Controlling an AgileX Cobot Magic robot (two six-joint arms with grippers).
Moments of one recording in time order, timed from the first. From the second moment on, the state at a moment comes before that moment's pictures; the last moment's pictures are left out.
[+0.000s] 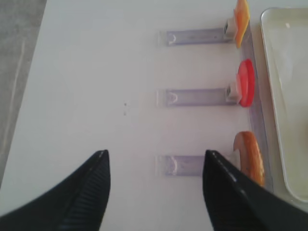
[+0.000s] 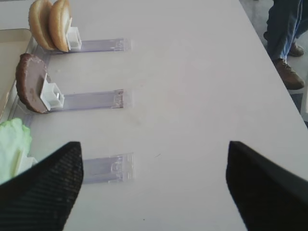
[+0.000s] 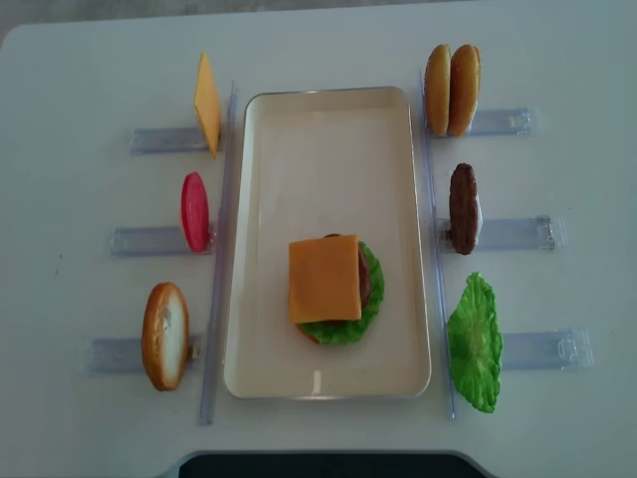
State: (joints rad) left arm 0.07 0.61 -0.99 0.10 1.26 0.05; right arm 0.01 -0.01 -0.51 0.00 1.13 0.01
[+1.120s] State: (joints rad) left arm 0.07 -0.02 -0.49 0.05 1.15 0.05; right arm 0.01 -0.01 -0.51 0.00 1.13 0.01
